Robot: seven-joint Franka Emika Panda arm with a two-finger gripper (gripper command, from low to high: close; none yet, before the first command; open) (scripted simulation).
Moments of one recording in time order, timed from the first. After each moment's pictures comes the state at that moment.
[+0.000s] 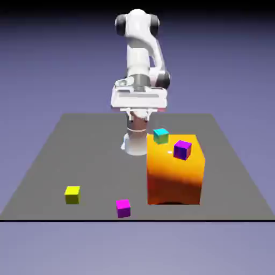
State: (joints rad) arm 0.00 -0.53 -0.01 -2.77 -0.01 3.00 0.73
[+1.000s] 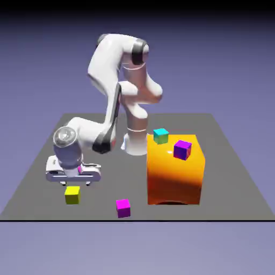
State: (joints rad) arm -0.24 0.56 -0.22 -1.90 -0.13 1.99 0.38
